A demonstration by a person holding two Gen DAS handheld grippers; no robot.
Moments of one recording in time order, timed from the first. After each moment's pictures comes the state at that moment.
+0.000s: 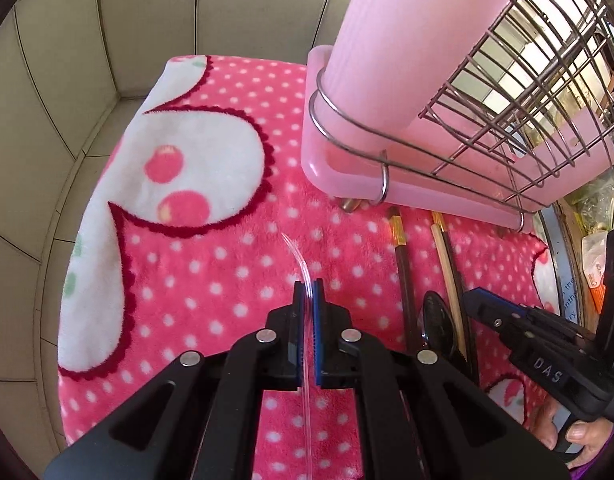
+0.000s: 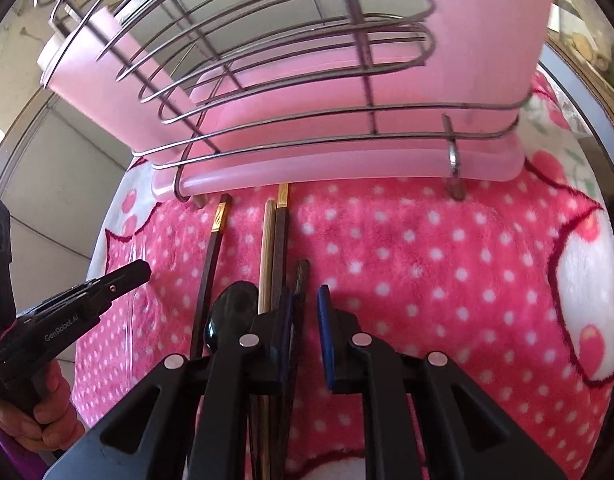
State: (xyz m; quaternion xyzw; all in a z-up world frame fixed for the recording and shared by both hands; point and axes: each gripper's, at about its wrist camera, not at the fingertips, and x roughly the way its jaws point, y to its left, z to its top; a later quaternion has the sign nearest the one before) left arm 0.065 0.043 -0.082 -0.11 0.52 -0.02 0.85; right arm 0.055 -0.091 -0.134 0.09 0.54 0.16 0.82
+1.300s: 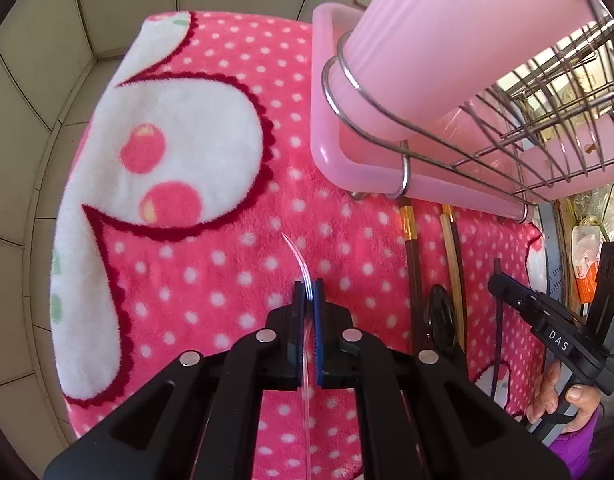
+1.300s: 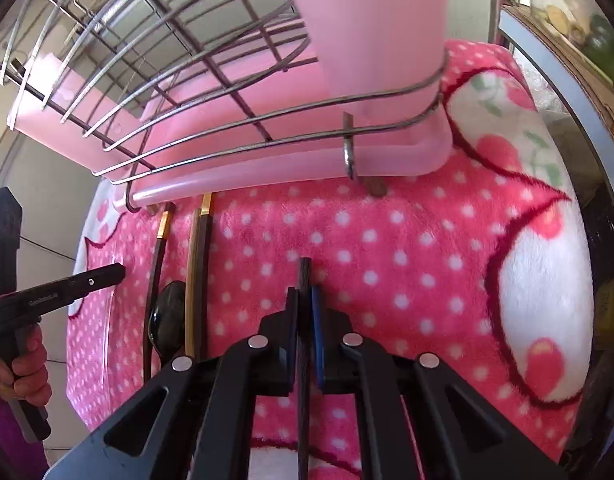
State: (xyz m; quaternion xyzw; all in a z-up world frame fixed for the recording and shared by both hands) left arm 0.112 0.070 -0.092 -0.13 0.59 -0.06 0.79; right arm 0.053 -0.151 -0.132 0.12 0.54 0.14 0.82
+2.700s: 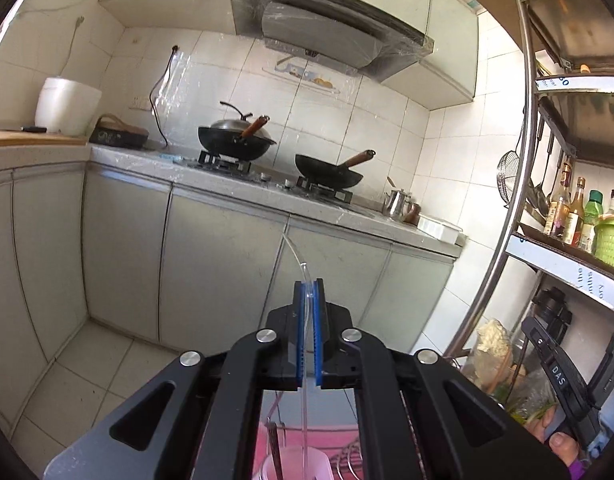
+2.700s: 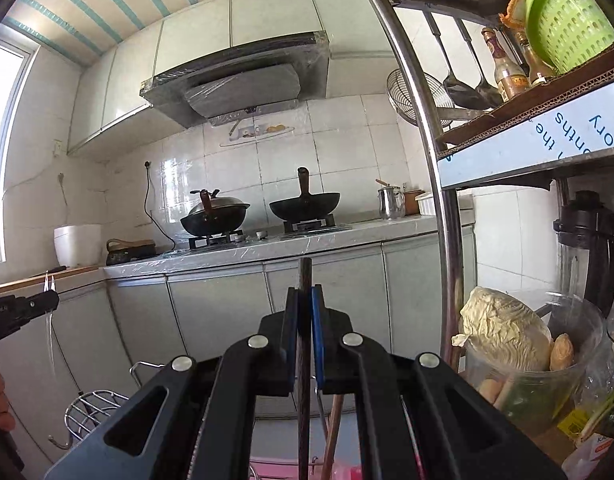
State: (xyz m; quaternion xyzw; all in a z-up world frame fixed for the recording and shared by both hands) left arm 0.119 0.062 0.148 -0.13 0.08 -0.04 0.99; right arm 0.082 -0.200 0.093 0.08 0.01 0.05 1.00
